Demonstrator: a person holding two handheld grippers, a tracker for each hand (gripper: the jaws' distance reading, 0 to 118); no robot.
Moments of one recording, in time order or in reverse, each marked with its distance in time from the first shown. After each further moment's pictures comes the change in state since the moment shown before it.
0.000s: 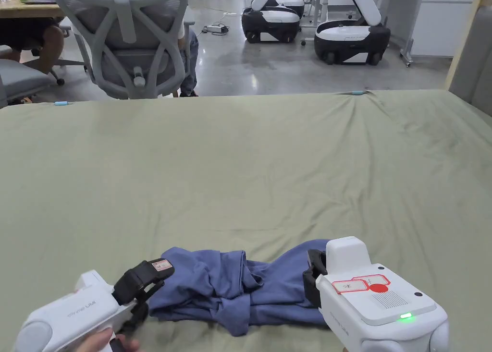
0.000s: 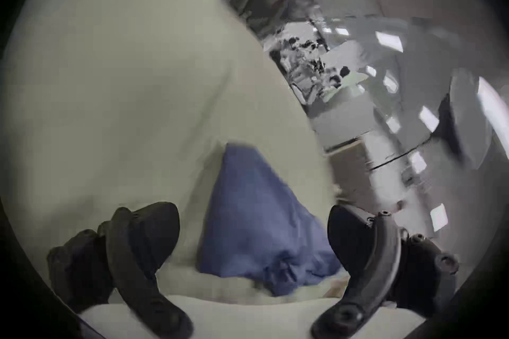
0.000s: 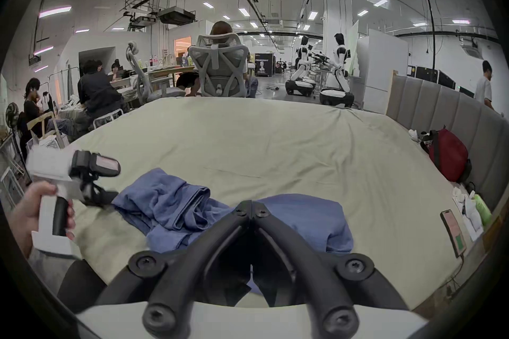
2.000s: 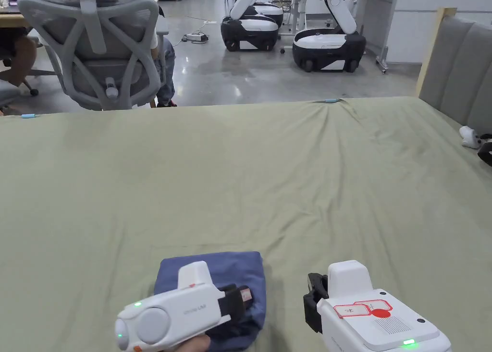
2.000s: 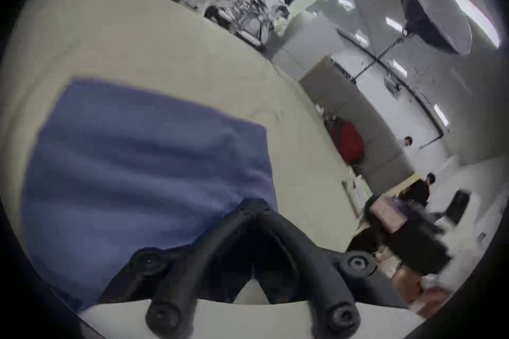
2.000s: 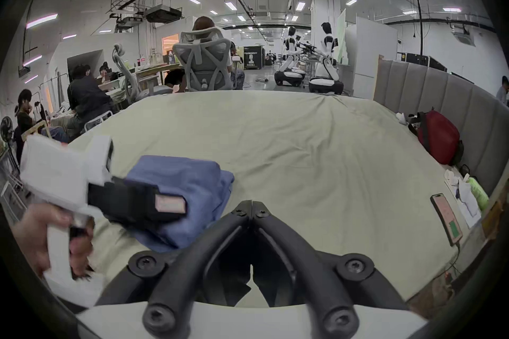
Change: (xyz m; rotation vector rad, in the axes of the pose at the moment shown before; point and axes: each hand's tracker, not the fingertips) left arm 0.134 -0.135 -0.129 -0.248 0.111 -0.618; right arm 0.059 -0.018 0.011 -0.048 -0.041 -0.065
